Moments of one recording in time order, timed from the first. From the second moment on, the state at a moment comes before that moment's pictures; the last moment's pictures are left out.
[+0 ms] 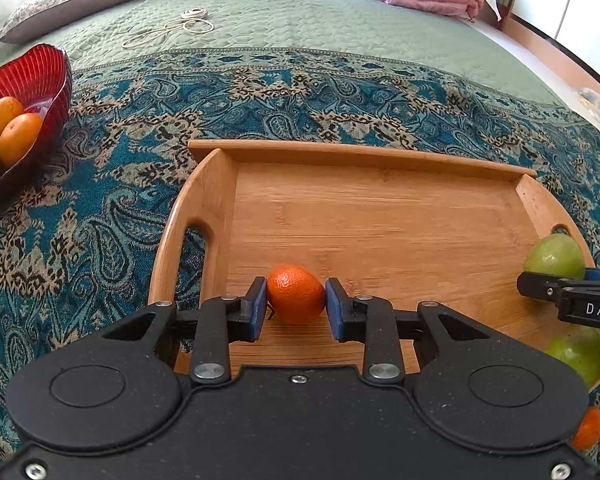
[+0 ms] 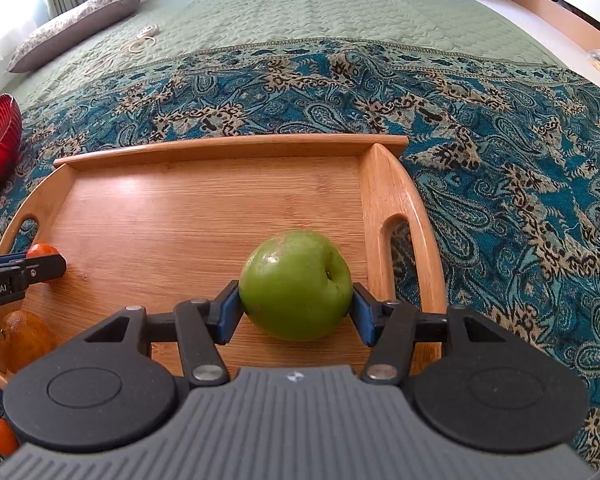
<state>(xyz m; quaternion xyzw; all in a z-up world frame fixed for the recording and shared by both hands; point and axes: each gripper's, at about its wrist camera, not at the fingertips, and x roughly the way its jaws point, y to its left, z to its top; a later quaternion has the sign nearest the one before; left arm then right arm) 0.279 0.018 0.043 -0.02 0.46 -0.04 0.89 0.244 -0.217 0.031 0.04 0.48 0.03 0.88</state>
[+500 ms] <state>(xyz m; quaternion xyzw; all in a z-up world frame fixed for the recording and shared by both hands) 0.278 0.018 0.043 -0.02 0.46 -0.04 0.89 0.242 -0.215 0.030 0.02 0.48 0.03 0.88</state>
